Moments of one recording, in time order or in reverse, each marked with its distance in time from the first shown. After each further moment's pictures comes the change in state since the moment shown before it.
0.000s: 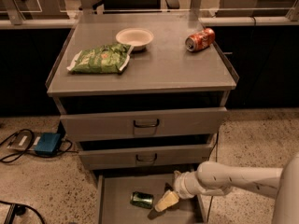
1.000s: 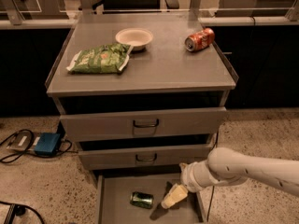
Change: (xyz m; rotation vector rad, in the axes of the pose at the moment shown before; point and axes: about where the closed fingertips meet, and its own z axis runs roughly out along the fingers) arm -0.040 0.028 -0.089 -0.038 0.035 -0.037
